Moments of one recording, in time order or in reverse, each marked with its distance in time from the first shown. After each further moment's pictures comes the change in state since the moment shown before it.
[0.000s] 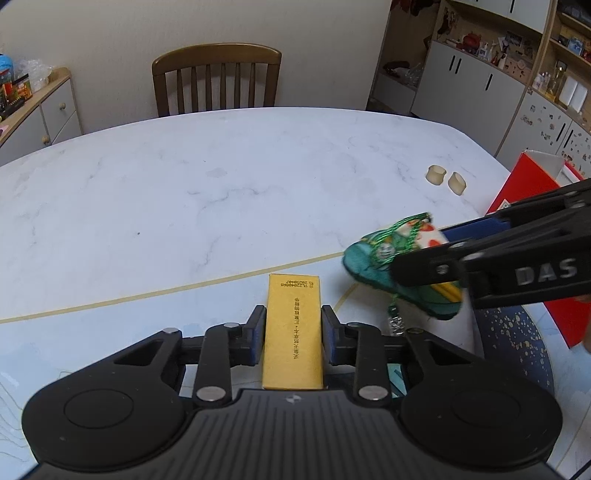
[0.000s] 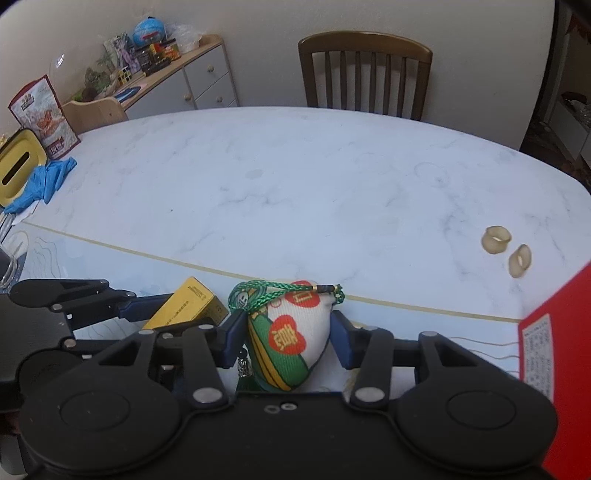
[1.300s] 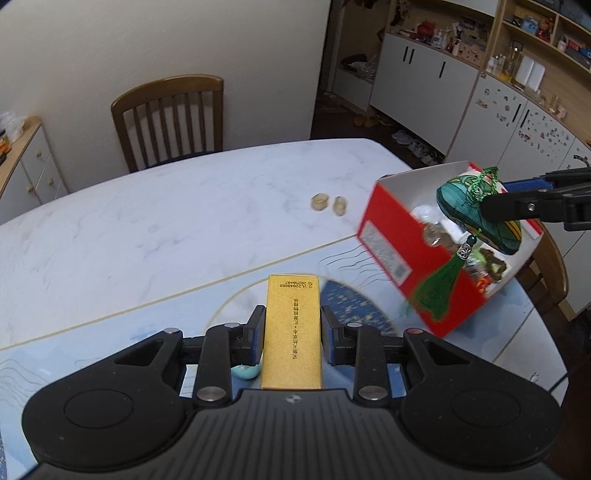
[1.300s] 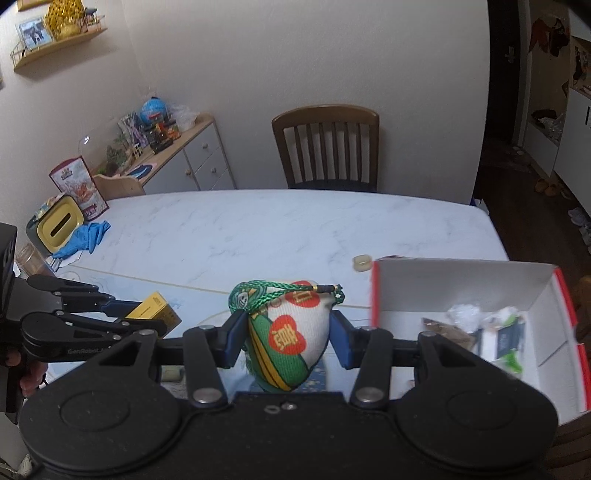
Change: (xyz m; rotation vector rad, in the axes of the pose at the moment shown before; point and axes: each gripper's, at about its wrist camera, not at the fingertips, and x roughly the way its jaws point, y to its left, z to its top) left arm -0.130 -0.119 0.040 0.102 0.019 -0.054; right arm -0.213 -0.096 -0.039 0.048 -0.187 0.023
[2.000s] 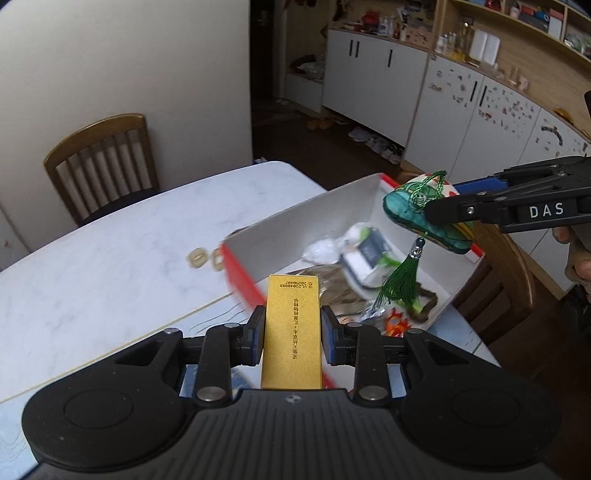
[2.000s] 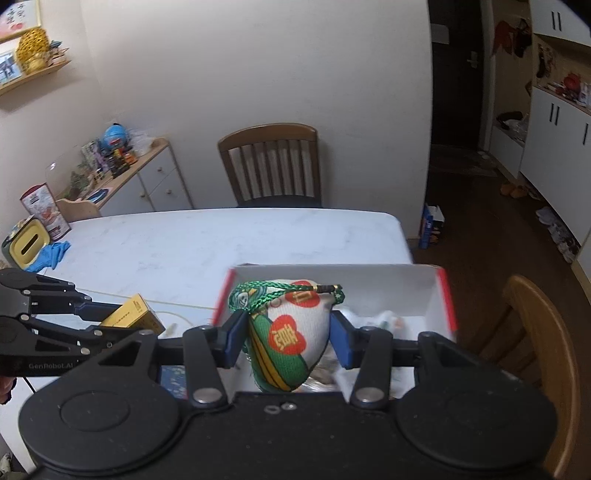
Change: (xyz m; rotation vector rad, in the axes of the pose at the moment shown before) left arm 0.051 -0.174 0.066 0.136 -0.014 -0.046; right arm -0.055 -0.149 -0.015 0.046 -0.052 -0.065
